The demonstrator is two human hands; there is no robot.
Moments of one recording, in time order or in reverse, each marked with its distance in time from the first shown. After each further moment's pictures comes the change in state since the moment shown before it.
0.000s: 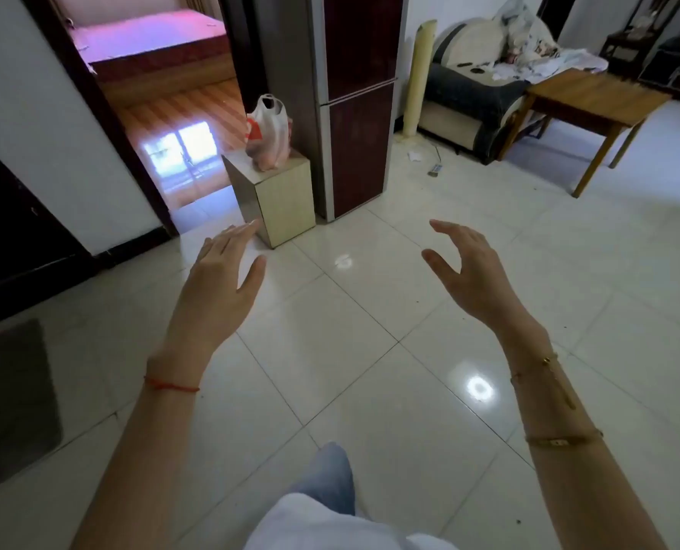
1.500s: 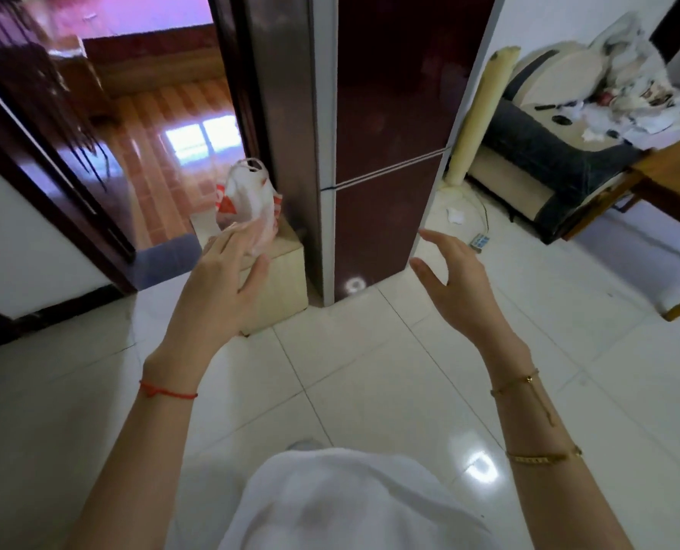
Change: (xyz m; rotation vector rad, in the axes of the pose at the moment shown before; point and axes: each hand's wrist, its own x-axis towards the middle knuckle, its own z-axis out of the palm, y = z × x) left_hand 0.706 -0.148 0.258 -0.042 0.051 -0.160; right_hand 0.757 0.240 0.116 0.030 -0.122 -0.030
